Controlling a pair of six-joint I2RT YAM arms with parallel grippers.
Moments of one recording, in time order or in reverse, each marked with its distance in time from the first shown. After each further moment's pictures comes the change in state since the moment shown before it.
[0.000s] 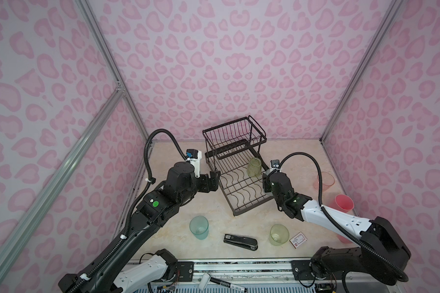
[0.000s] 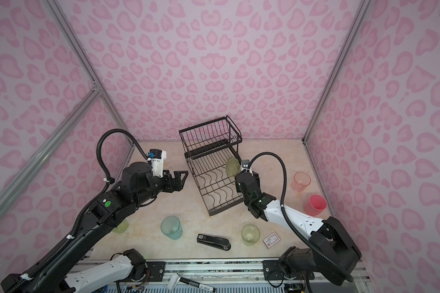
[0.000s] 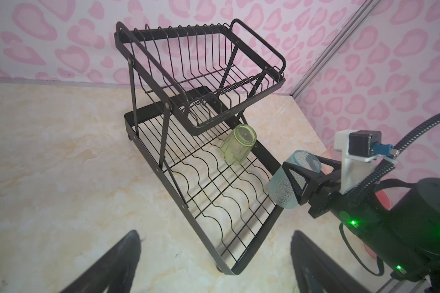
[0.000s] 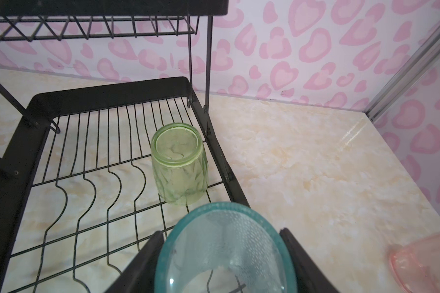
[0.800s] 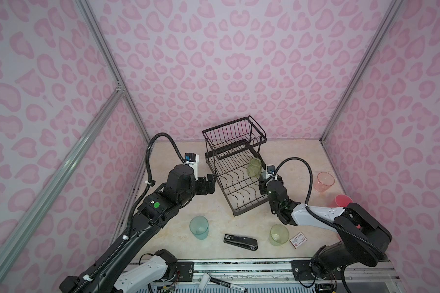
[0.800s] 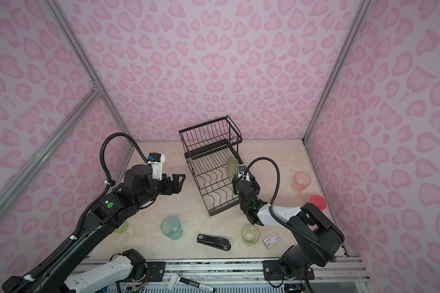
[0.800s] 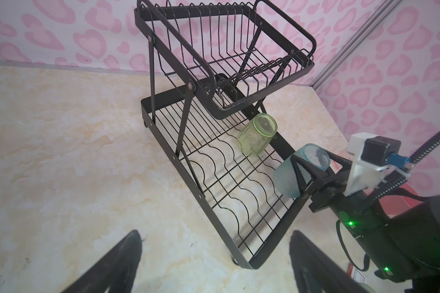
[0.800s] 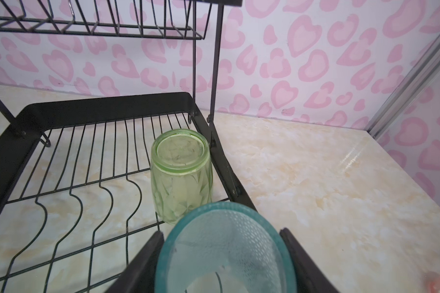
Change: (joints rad) left arm 0.032 -0.016 -0.060 -0.005 -0.006 0.011; right arm 0.026 0.167 -0.149 0.473 0.063 -0.097
